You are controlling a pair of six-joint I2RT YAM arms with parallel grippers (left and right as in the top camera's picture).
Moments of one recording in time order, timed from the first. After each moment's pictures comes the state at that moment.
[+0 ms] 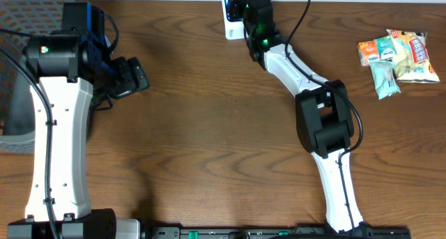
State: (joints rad) left arm 0.02 1.58 1.82 -1.54 0.01 -0.39; right arm 0.39 2.47 1.99 0.32 0.12 0.17
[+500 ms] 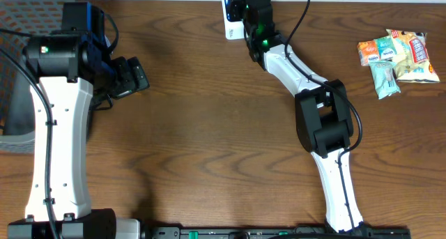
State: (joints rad) left arm 0.02 1.58 1.82 -1.54 0.01 -0.39; right arm 0.39 2.48 1.99 0.32 0.12 0.17
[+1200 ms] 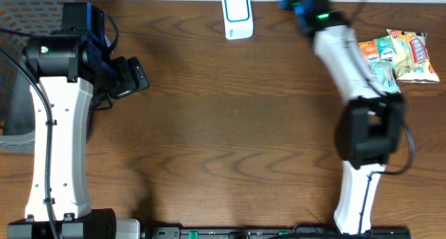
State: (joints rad) left arm 0.02 1.58 1.82 -1.54 0.01 -0.39; right arm 0.16 2.21 1.99 -0.26 0.16 0.17
